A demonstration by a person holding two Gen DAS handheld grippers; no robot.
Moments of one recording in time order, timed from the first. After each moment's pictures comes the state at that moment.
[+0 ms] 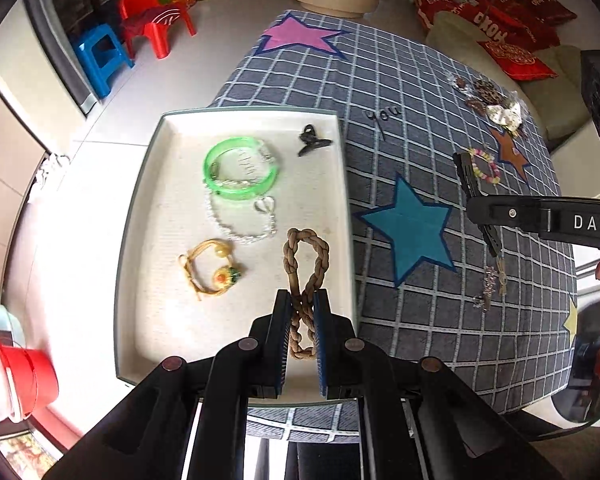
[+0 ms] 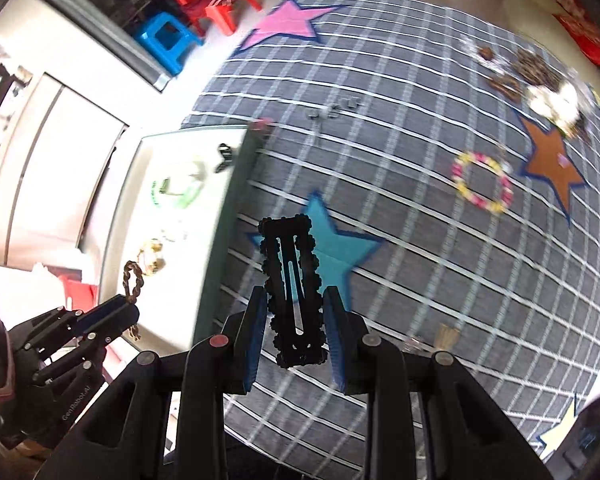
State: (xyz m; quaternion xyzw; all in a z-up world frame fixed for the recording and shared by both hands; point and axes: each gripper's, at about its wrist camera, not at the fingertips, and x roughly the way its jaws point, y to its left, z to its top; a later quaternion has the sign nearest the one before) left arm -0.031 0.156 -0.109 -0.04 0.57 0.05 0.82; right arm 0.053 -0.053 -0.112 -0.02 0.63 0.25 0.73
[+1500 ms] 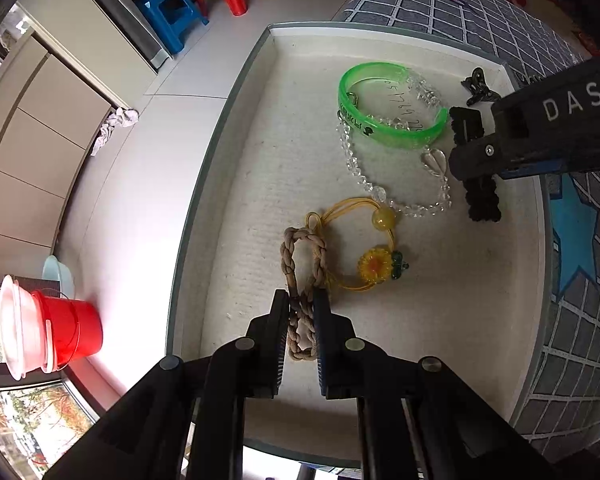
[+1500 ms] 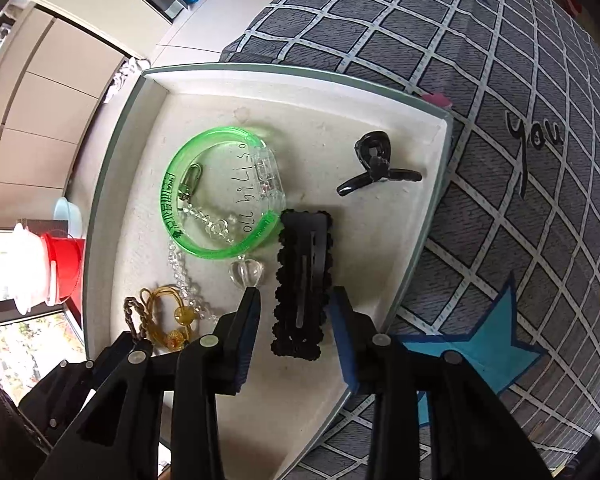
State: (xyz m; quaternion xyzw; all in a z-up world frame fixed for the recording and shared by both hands) left arm -0.026 0.229 -0.190 -0.01 0.62 0.19 0.76; right arm 0.087 0.114 -0.203 -0.07 0.70 0.26 0.66
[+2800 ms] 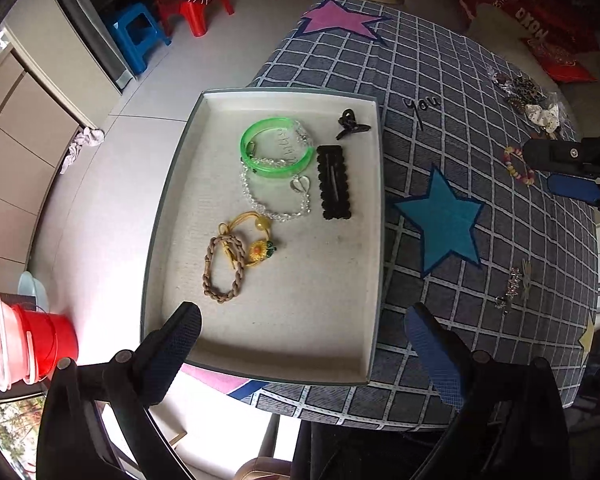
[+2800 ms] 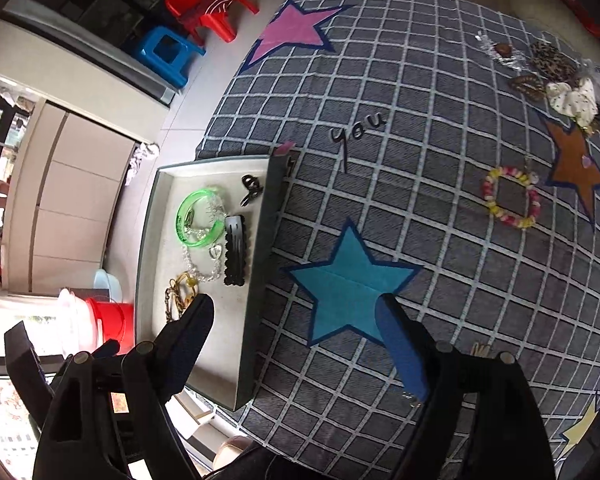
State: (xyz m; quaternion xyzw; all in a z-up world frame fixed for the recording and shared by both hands) left arm -0.043 0.152 -0.103 -0.03 0.60 0.11 0.79; right arm 0.081 -0.072 -0.098 0.06 0.64 0.23 0.73
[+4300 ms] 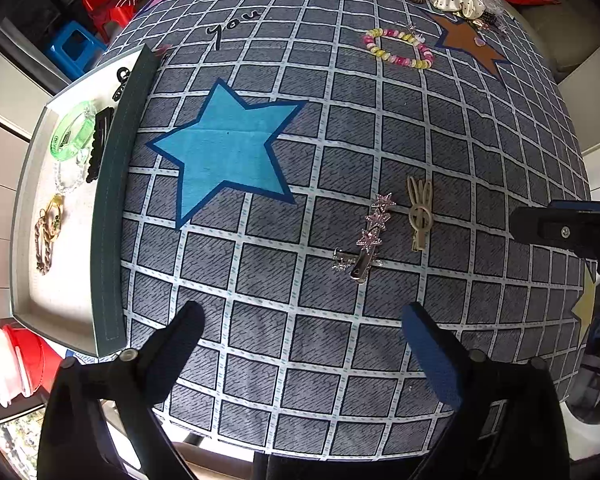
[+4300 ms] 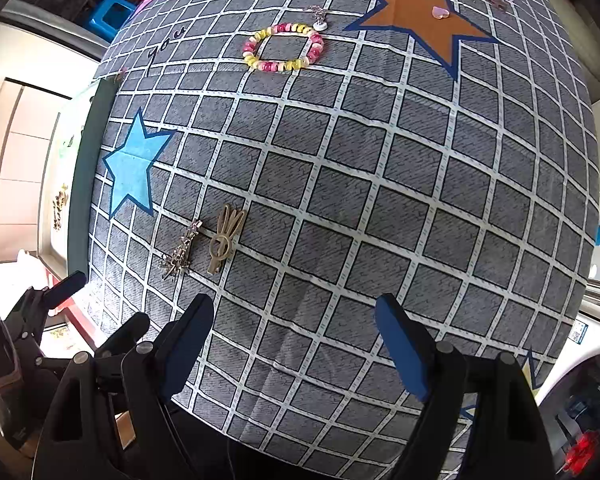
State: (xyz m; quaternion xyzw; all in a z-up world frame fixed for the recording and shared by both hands) left arm -0.023 -0.048 -0.198 0.02 0.65 0.06 0.76; right arm 0.046 -0.264 -0.177 0.00 0.71 0.19 0.68
